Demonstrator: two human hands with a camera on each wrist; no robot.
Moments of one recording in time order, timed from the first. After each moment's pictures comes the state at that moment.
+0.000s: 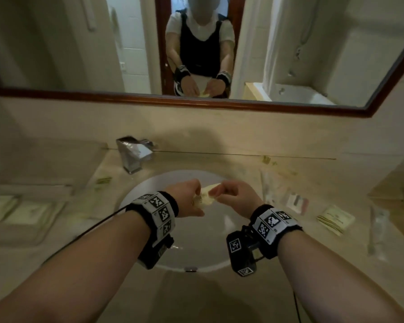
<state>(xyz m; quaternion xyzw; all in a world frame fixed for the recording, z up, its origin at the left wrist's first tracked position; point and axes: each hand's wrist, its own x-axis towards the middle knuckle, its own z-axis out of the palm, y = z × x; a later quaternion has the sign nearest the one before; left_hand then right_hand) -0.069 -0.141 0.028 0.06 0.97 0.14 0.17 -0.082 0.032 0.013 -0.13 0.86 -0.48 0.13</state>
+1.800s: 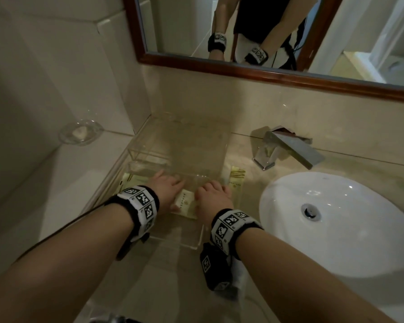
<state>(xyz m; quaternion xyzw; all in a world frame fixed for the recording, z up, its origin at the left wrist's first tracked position) -0.058 -0.559 -0.041 0.06 0.96 -0.13 0.25 -0.081 -0.411 -0.063 -0.30 0.94 -0.04 0.15</state>
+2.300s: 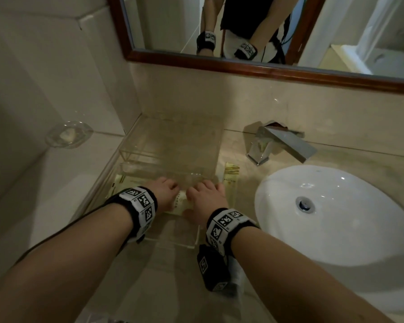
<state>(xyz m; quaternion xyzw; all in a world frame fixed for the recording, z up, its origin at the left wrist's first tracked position) -0.062 -0.551 -0.044 0.07 0.95 -0.11 0.28 -0.077 -0.409 -0.066 -0.32 0.94 -0.04 0.13</state>
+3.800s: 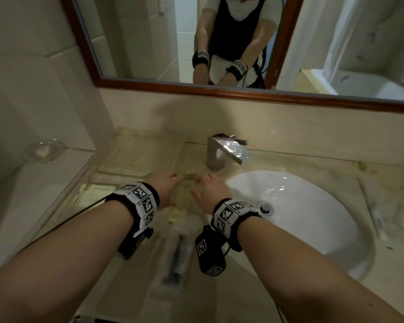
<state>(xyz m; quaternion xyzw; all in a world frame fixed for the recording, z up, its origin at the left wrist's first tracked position) -0.068 -0.429 0.011 0.03 0.98 -0.02 0.18 -0.098 -0.281 -0.021 -0.19 0.95 -0.21 0.11</state>
